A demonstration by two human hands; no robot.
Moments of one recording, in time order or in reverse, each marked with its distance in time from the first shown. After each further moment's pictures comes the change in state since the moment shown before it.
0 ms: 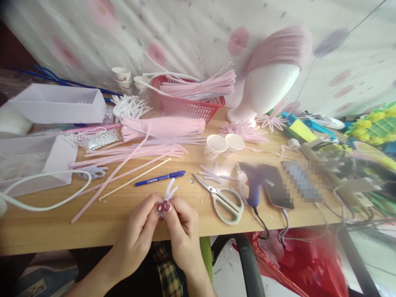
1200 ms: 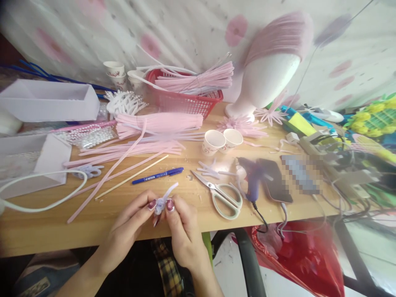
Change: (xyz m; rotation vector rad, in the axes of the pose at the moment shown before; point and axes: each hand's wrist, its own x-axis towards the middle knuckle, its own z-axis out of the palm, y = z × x) left_hand -0.001 -0.001 -0.014 -0.558 -0.137 -0.332; right_hand -0.008 0.004 -0.012 -0.100 -0.070 -0.033
